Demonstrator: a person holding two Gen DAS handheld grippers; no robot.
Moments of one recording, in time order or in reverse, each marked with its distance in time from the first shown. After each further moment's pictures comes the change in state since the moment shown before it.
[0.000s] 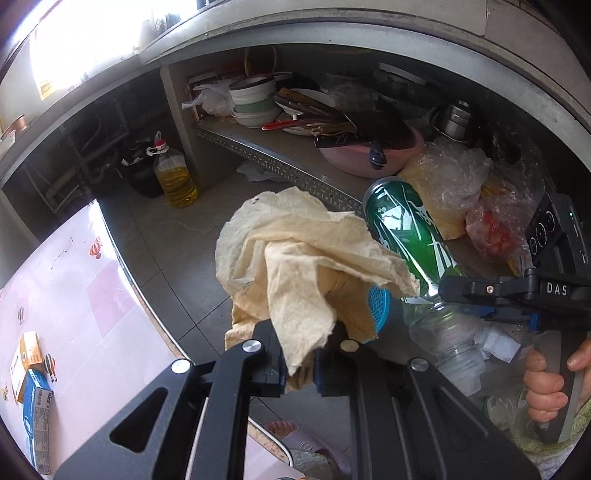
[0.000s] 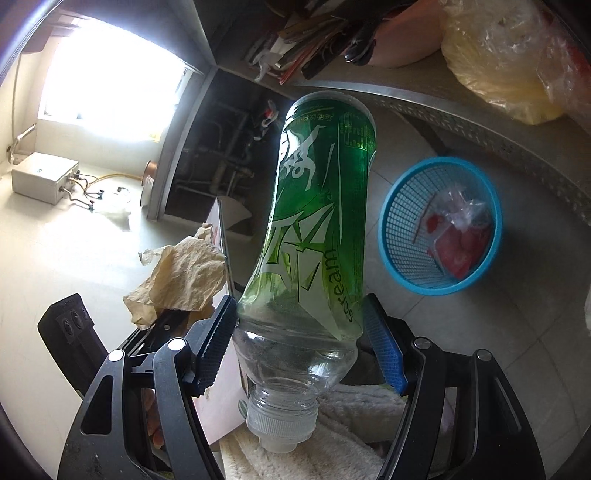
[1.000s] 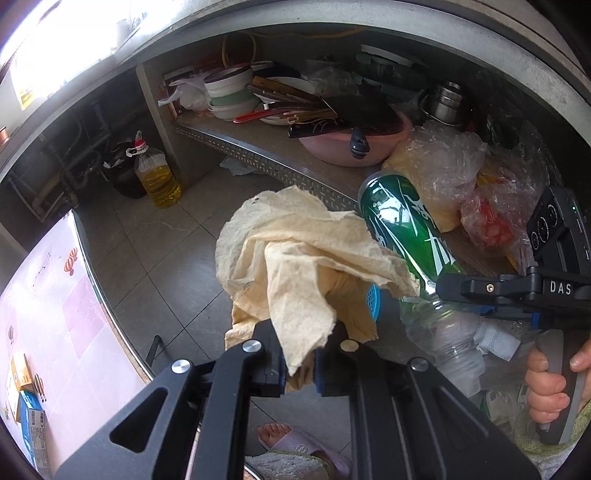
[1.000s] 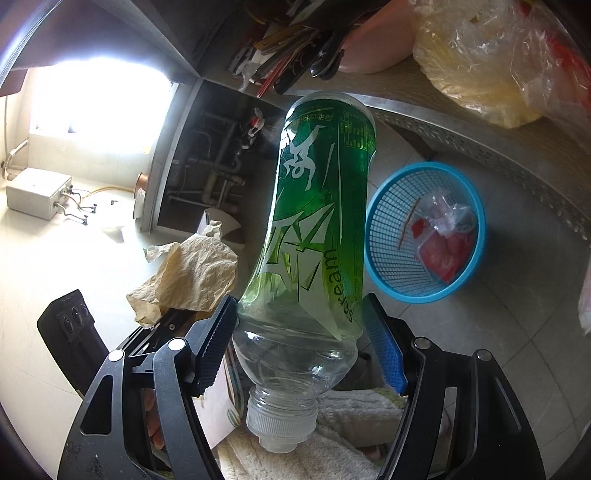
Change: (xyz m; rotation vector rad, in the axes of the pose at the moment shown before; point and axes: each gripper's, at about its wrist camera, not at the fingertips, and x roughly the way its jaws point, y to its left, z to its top) left arm 0.030 -0.022 0.016 0.052 0.046 -0.030; right arm -0.010 -0.006 0.003 0.046 -0.018 -0.016
